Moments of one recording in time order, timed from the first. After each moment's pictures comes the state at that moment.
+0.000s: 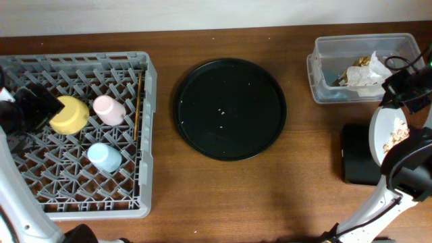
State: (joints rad) left arm 0.47 1.60 2.04 -1.64 0.07 -0.35; right arm -0.54 2.15 2.14 -1.58 -0.20 0.55
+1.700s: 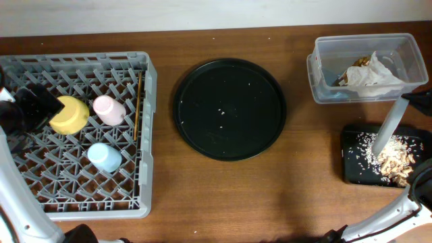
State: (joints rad) left arm 0.47 1.60 2.04 -1.64 0.07 -0.35; right arm -0.85 2.15 2.14 -1.69 -0.89 0.15
